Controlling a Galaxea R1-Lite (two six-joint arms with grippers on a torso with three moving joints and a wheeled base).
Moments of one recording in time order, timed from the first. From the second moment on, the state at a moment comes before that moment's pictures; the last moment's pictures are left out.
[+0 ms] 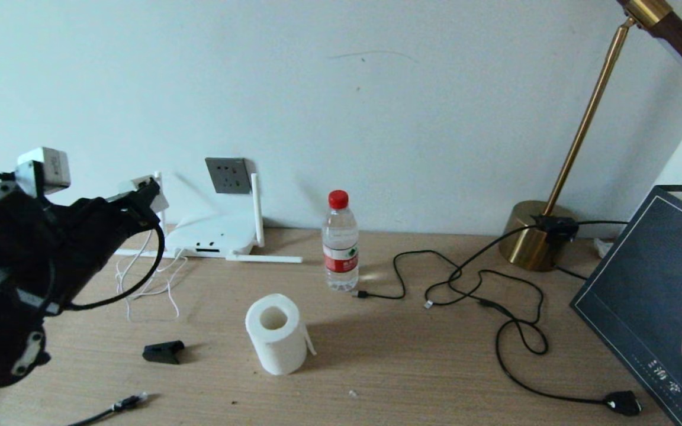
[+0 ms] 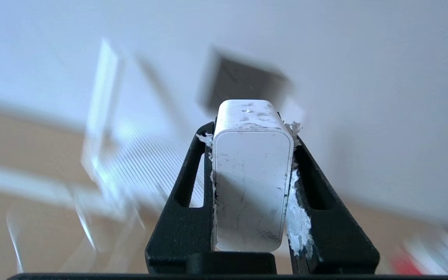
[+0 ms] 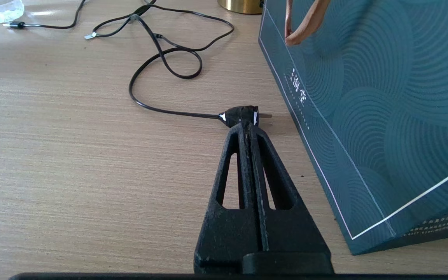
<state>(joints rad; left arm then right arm) 0.00 1.76 -0.65 -1.32 0.01 -0.18 -0.01 0.00 -0.07 0.16 0.00 0.00</state>
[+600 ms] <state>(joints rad) 0.07 2.09 -0.98 -1.52 0.00 0.00 -0.01 0.00 -0.07 0.16 0.00 0.00</state>
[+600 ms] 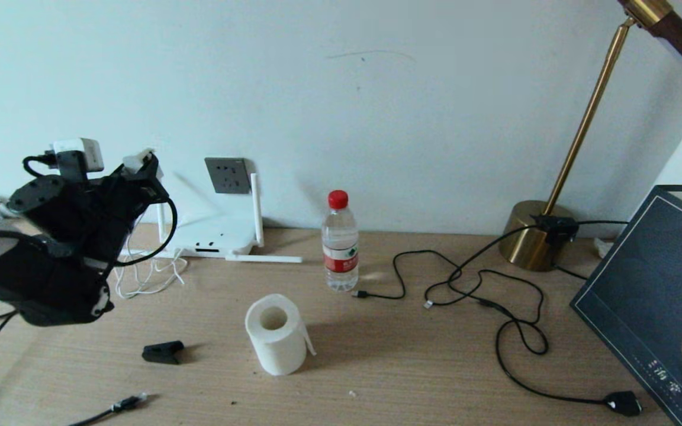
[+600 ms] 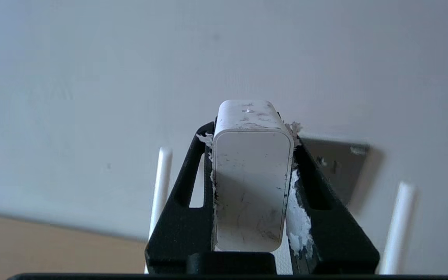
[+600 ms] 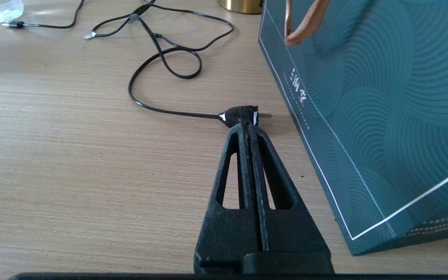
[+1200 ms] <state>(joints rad) 0.08 2.25 -1.15 -1.52 -0.11 0.02 -0.01 0.00 -0.07 0.16 -0.01 0.00</state>
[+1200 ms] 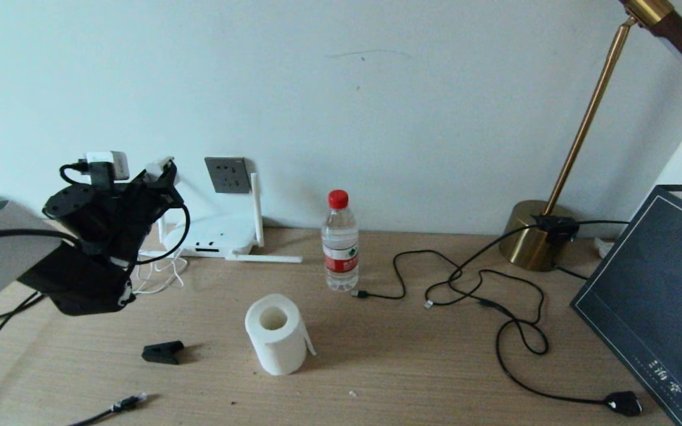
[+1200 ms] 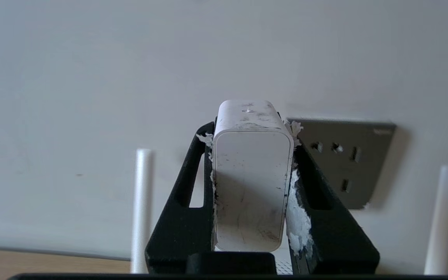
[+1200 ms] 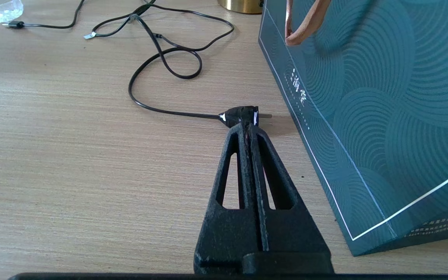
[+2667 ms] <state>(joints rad) -0.02 2.42 -1.34 -1.52 -0.12 0.04 -0.01 0.00 -0.07 0.16 0.00 0.00</state>
